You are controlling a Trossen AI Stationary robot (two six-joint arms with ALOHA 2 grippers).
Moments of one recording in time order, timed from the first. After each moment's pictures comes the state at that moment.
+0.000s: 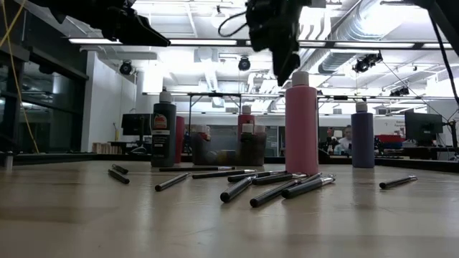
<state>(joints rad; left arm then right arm) 0.45 0.79 0.69 -0.13 0.18 0.55 -0.46 1.91 1.96 -1.44 -0.17 -0.08</state>
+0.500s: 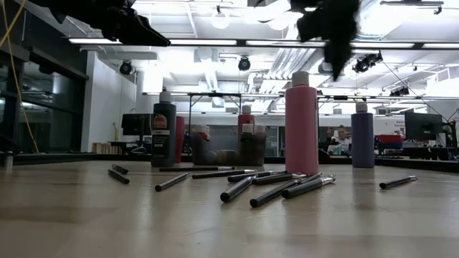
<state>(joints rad) 0.45 0.79 0.69 -0.13 0.18 0.55 -0.30 1.47 1.41 -1.34 -0.13 0.13</state>
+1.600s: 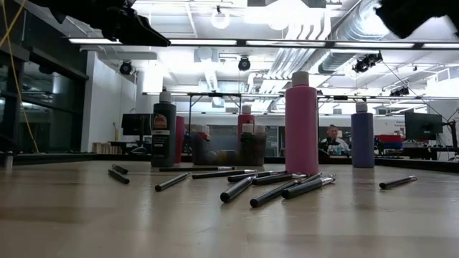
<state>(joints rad) 0.45 0.79 0.69 -0.13 0.18 0.55 0.50 1.37 1.07 -1.01 -0.16 1.63</state>
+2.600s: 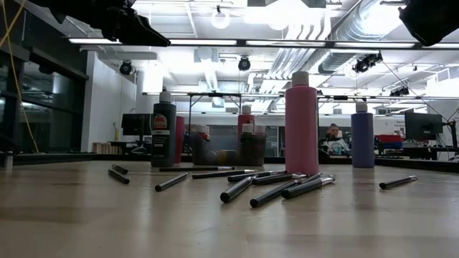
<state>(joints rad) 0.45 0.79 0.69 -0.13 0.18 0.55 0.66 1.52 1.07 -0.90 -0.05 1.73</state>
